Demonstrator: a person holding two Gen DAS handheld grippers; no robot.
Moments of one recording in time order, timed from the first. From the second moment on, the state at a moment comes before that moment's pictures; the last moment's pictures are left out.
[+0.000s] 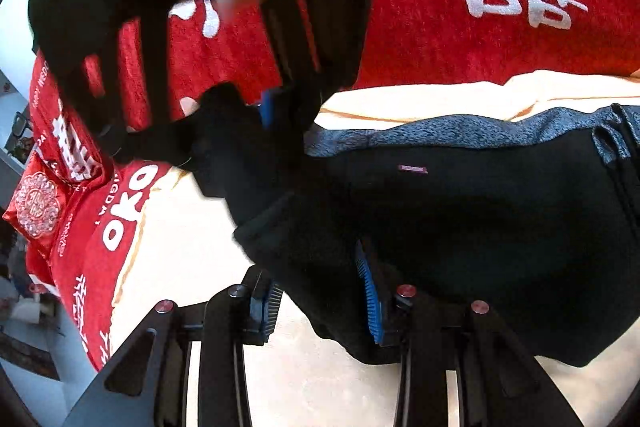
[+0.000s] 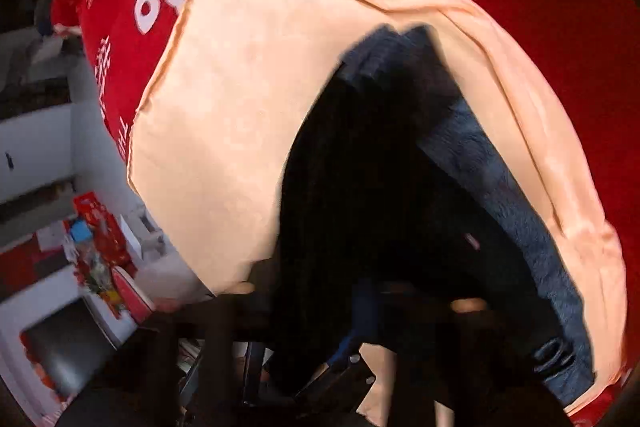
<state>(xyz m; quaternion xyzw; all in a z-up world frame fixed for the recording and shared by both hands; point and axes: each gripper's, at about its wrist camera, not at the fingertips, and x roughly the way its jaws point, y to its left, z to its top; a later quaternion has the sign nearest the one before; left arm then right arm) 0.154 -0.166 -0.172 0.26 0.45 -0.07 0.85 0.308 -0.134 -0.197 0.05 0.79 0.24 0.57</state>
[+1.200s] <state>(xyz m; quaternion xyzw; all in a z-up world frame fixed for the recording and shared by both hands) -0.021 -0.476 -0.171 0.38 0.44 -0.33 0.75 0.046 -0.570 -0.214 0.44 0.59 0.10 0.67</state>
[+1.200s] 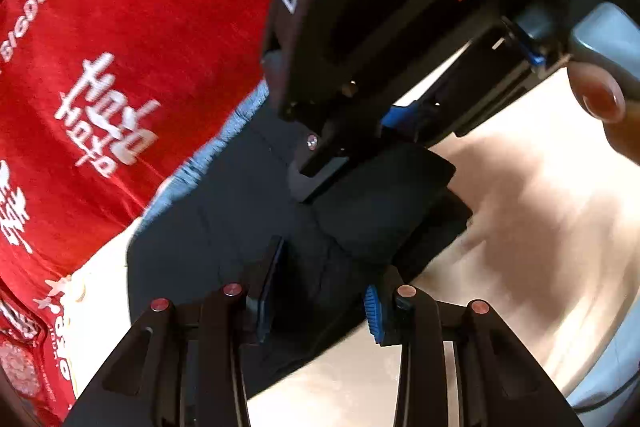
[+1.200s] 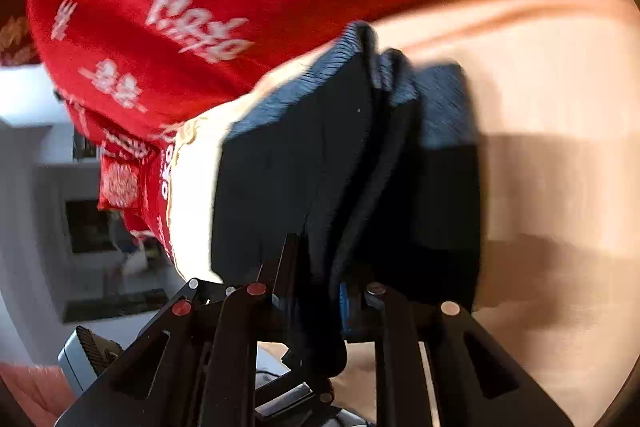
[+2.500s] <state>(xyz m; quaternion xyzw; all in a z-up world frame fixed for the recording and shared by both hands) 0.085 -0.311 -0.145 0.20 0.62 -0.22 0.72 -0.020 -0.512 -0.168 0.25 0.64 -0.18 0.71</state>
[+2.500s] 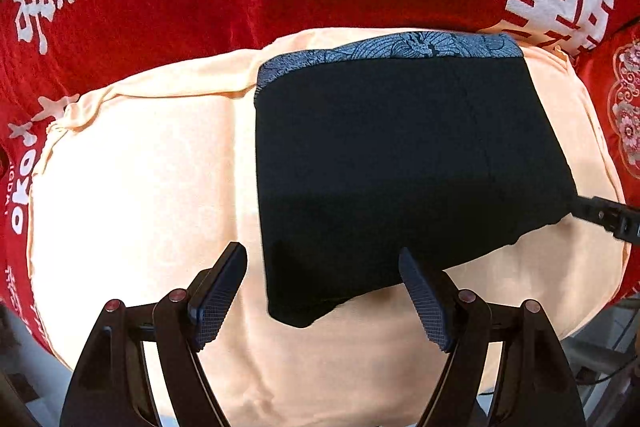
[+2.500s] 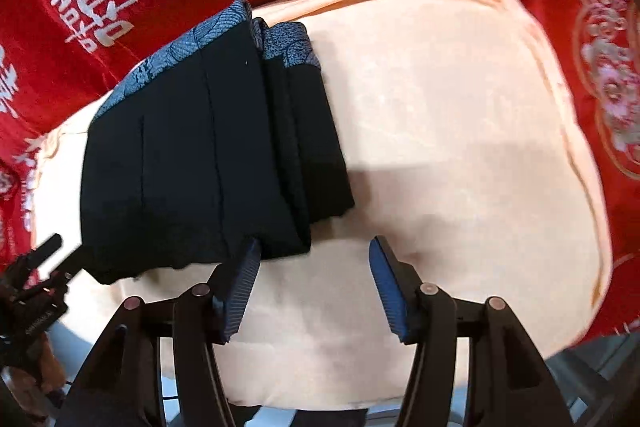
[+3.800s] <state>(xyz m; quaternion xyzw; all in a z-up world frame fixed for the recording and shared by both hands) 0.133 -0.299 -0.169 0.14 0.68 -0.17 0.70 -0.040 -0.523 -0.179 0.31 0.63 -0.17 0.70</state>
